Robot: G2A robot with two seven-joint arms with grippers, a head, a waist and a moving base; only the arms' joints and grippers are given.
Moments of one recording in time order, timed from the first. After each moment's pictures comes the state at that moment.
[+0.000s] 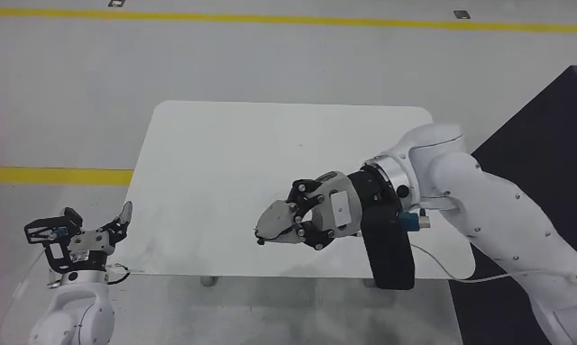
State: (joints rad) left arm 1.77 -1.16 -1.81 -1.89 1.15 0.05 0.03; right arm -0.51 -0.92 0.80 -1.90 -1.17 -1.01 -0.38
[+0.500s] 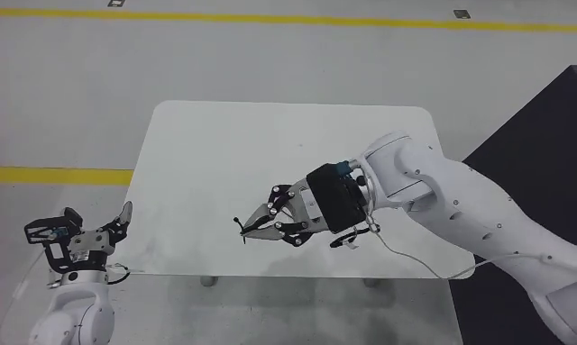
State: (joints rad) left arm 1.77 -1.16 -1.81 -1.89 1.15 0.05 0.03; right arm -0.35 -0.94 0.48 -1.74 -0.49 -1.01 0.04
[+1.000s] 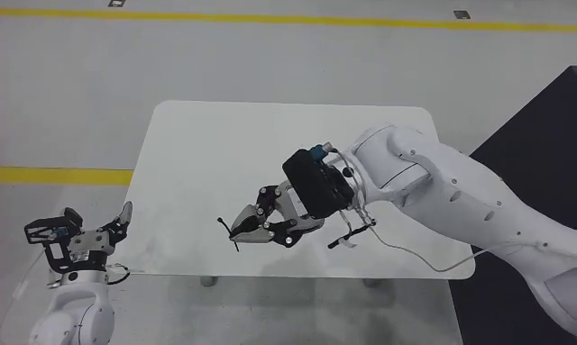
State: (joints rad) left arm 1.77 -1.16 -1.81 -1.89 1.15 0.05 0.03; right arm -0.26 -0.97 0.42 -1.72 -0.25 -1.01 0.23
